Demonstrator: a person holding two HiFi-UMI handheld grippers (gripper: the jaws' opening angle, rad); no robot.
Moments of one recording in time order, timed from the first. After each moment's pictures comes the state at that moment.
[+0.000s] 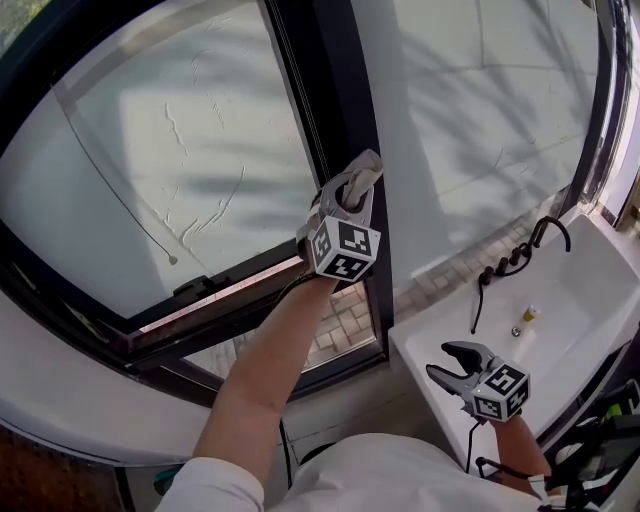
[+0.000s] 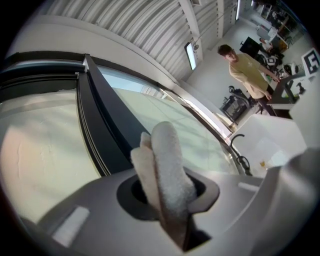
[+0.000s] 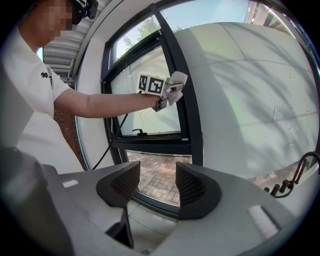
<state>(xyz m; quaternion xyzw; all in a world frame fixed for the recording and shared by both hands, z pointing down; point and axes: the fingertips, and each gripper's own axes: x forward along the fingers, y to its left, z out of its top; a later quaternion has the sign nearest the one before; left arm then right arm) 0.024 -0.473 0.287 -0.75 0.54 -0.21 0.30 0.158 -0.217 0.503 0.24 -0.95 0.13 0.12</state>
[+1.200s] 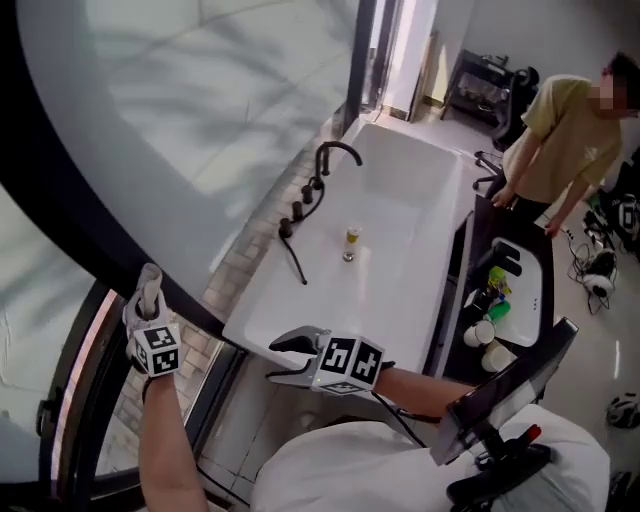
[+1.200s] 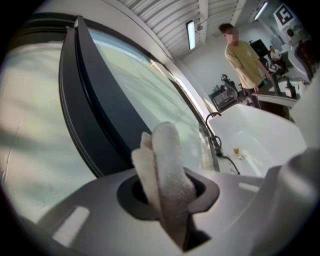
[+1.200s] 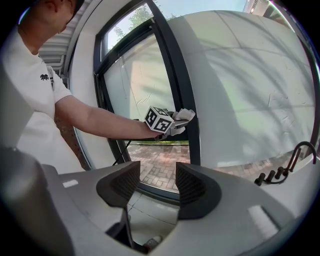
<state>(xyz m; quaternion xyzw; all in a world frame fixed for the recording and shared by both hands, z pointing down) -0.015 -0.460 0.516 -0.79 0.50 -0.31 0.18 0.130 -0.192 0.520 0.26 -0.94 0.17 0.17</state>
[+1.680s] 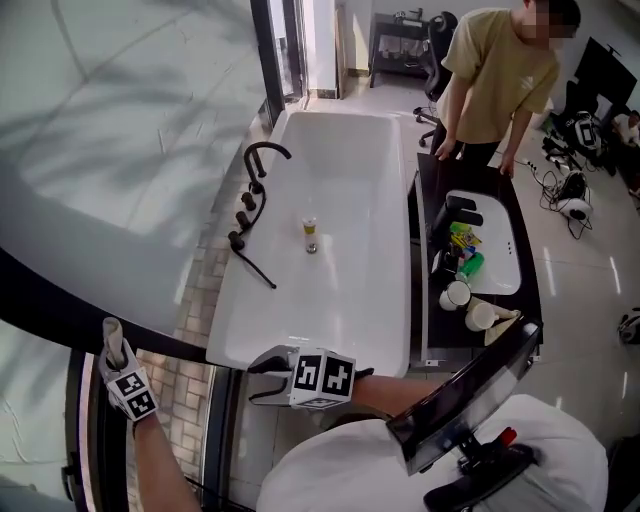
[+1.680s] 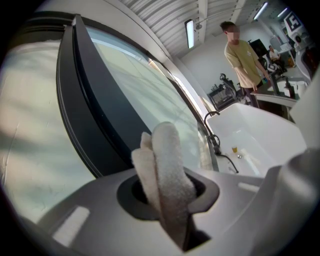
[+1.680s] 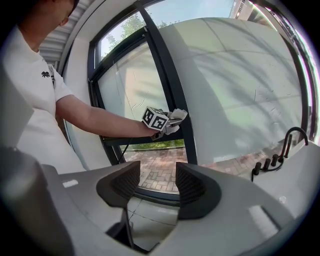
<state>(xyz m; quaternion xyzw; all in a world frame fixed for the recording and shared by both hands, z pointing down) -0.019 -0.462 0.533 -0.78 0.51 -0.32 0.17 0.149 -0.173 0.552 0.29 -0.93 0.19 0.14</state>
